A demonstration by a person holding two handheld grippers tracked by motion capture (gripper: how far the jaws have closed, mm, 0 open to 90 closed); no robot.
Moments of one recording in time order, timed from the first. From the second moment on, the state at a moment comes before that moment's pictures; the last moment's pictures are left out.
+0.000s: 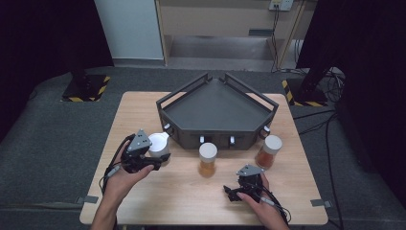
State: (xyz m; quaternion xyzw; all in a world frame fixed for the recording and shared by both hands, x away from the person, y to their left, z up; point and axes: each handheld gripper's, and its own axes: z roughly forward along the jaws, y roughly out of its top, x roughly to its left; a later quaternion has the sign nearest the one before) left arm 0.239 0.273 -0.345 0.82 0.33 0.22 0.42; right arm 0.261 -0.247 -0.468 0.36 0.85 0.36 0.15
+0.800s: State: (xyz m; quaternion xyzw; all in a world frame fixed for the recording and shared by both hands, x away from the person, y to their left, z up) left arm 0.251 0.265 -0.310 0.82 0.30 0.21 0.44; right arm 0.261 -0.247 -0.468 0.36 0.85 0.36 0.15
